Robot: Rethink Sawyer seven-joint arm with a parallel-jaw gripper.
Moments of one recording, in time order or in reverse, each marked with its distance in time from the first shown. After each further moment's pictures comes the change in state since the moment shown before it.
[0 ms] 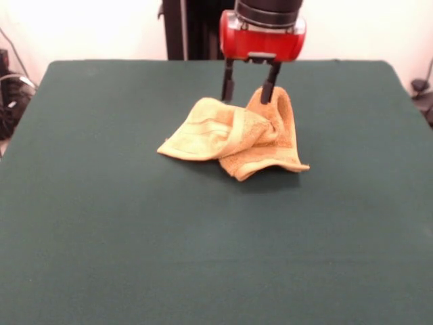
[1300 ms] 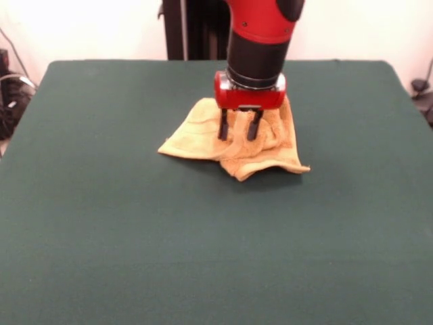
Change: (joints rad) arm -0.014 0.185 0.000 0.006 -0.037 -0.120 0.000
